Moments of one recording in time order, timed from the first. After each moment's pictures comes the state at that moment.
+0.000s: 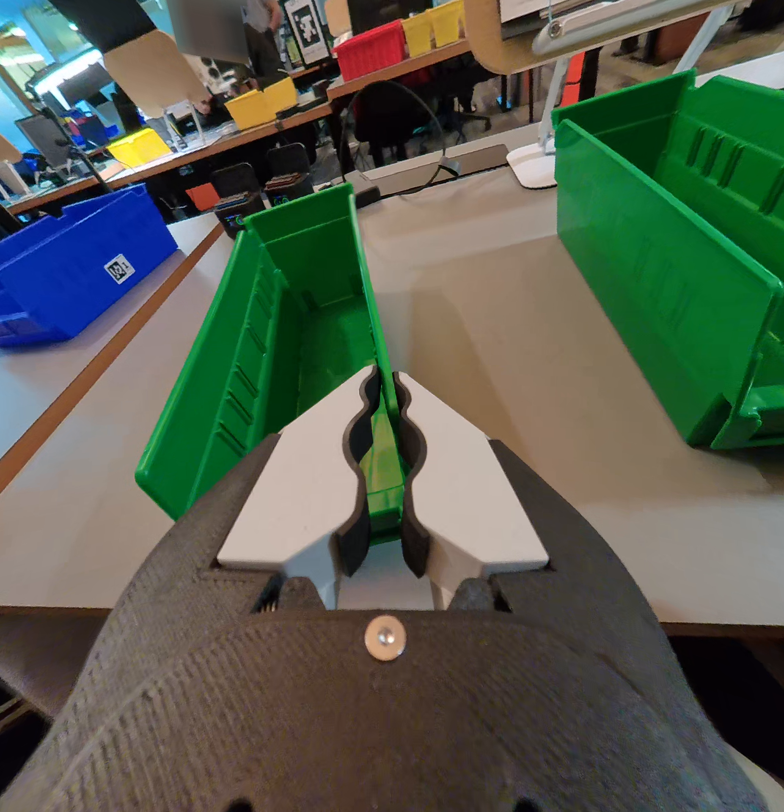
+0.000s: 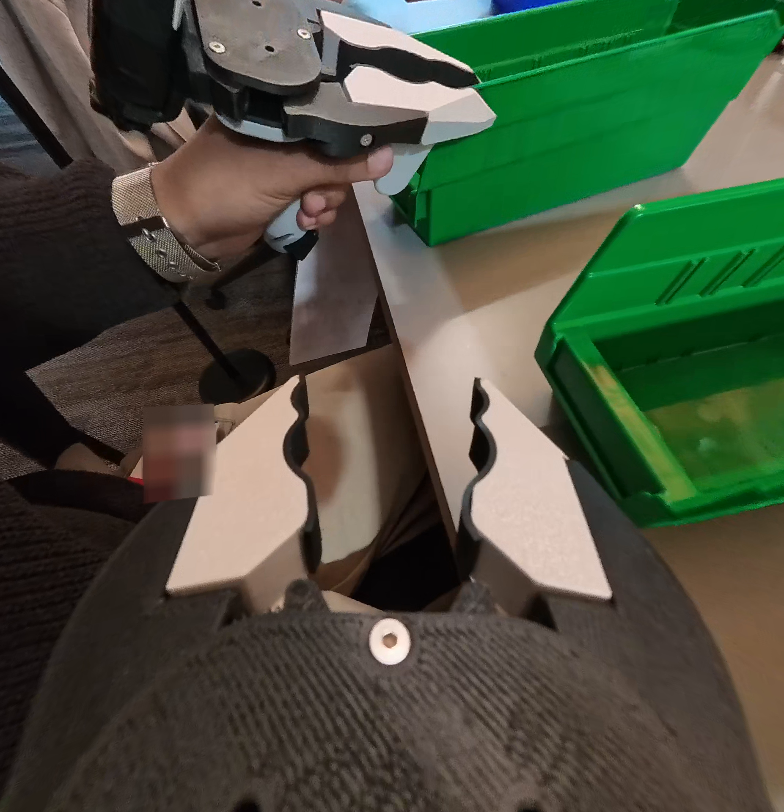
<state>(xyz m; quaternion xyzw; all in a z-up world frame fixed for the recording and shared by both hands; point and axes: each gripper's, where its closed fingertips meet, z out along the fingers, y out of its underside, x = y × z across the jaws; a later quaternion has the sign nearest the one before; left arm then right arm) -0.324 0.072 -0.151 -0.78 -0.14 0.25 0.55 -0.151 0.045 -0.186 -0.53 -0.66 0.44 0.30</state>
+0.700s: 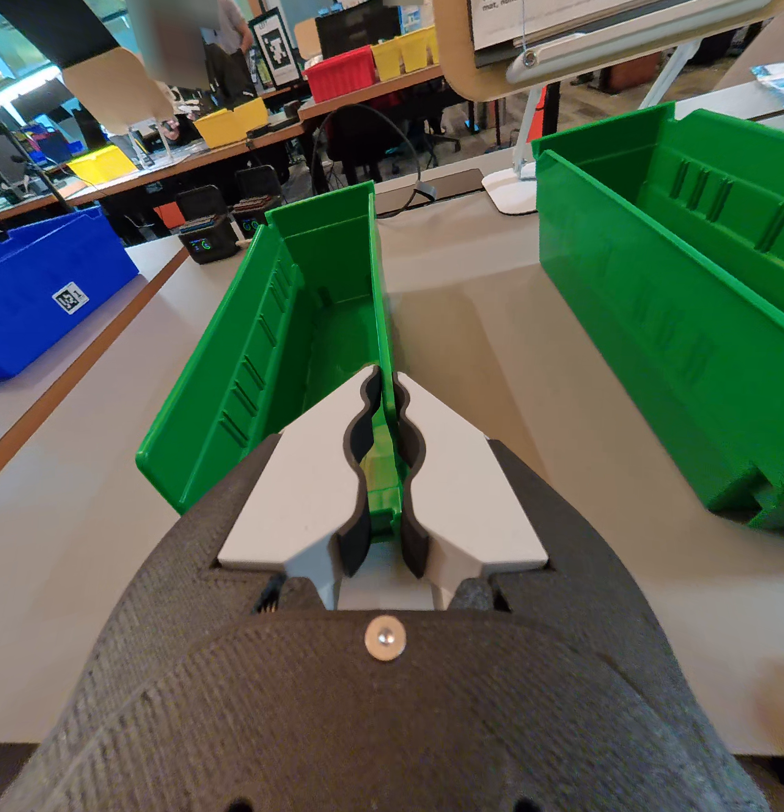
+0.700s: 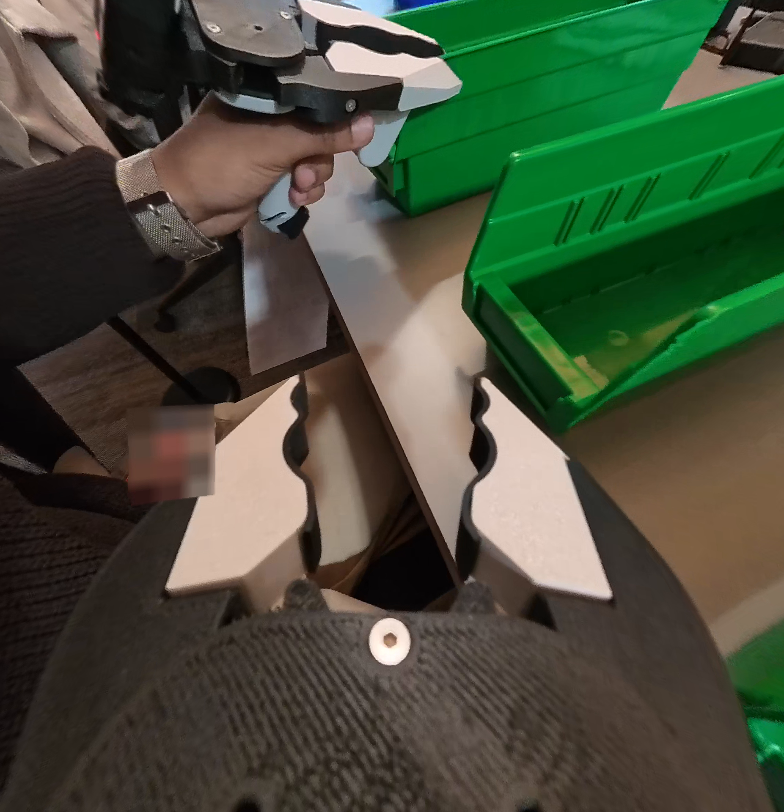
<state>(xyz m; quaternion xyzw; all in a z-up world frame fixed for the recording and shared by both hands) -0.338 0.113 -0.150 -0.78 -0.11 0.23 0.57 -0.130 0.078 -0.188 -0.58 -0.61 0.41 0.34</state>
